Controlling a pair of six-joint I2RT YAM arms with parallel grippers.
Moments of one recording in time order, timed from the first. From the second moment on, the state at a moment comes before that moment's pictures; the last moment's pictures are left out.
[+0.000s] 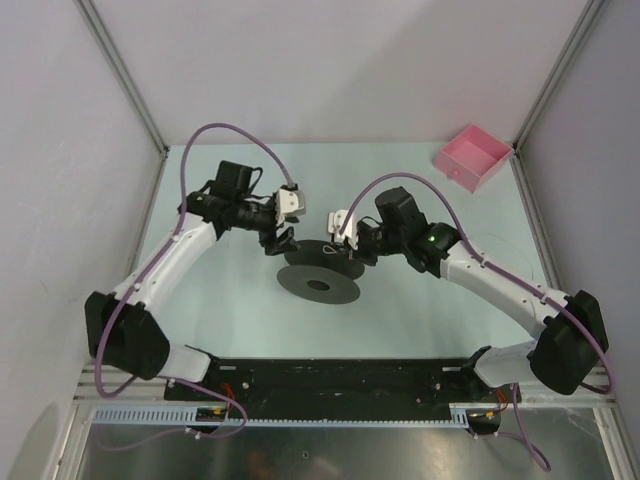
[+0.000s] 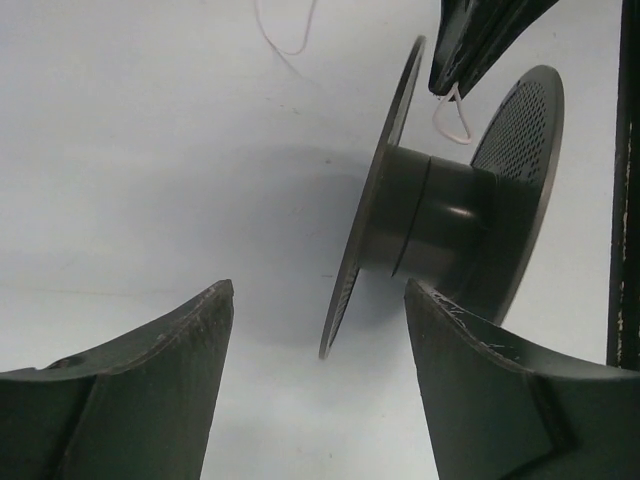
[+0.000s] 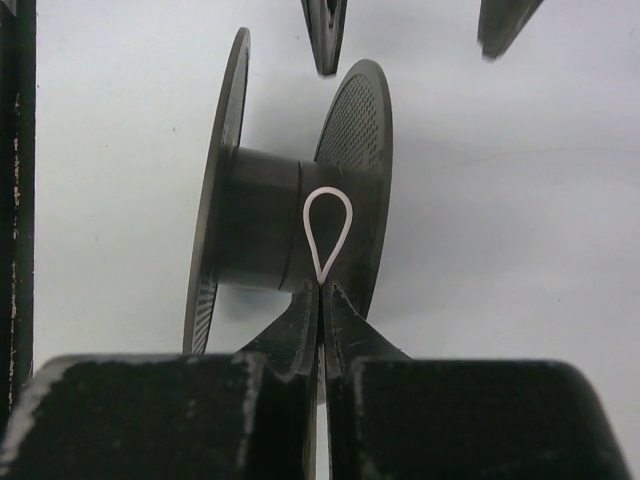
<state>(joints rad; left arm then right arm) -0.34 1.38 1.27 -0.76 0.81 0.85 0.71 1.36 1.11 -0.35 -0.54 -0.65</state>
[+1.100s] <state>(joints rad) -0.41 1.46 1.18 -0.70 0.88 0.90 0.82 1.33 1.03 -0.24 -0.27 -0.45</state>
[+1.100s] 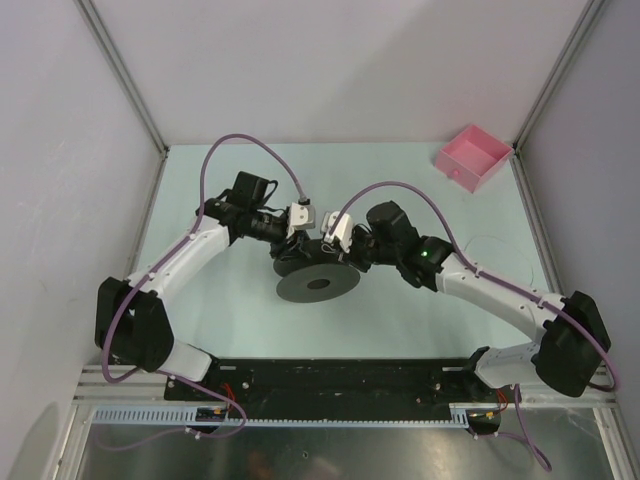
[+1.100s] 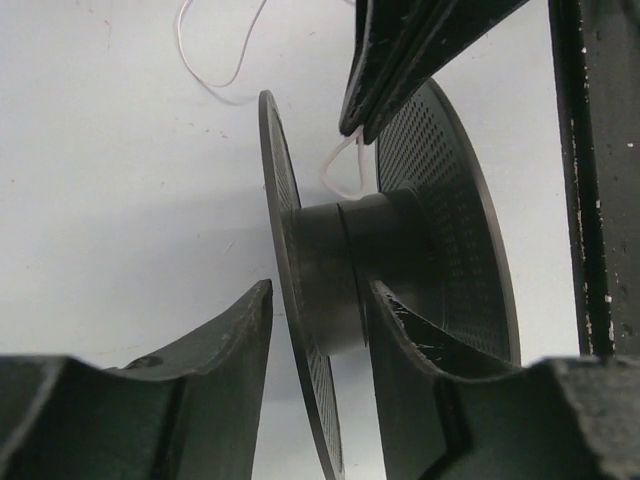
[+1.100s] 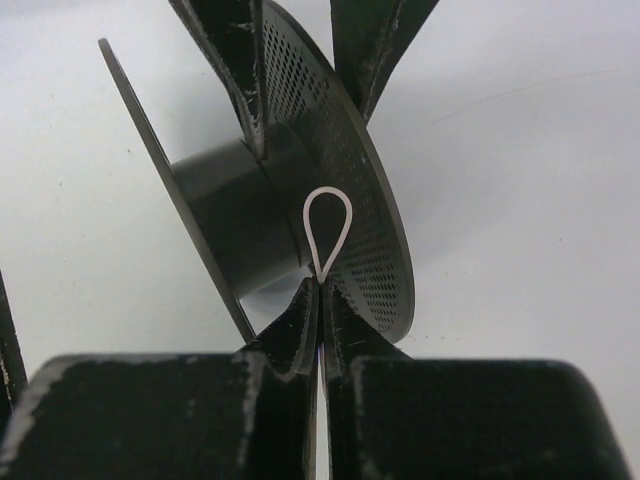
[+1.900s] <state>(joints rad) -0.41 1.48 1.16 -0.60 0.98 0.76 0.86 1.36 0.86 0.08 -0.20 -0.44</state>
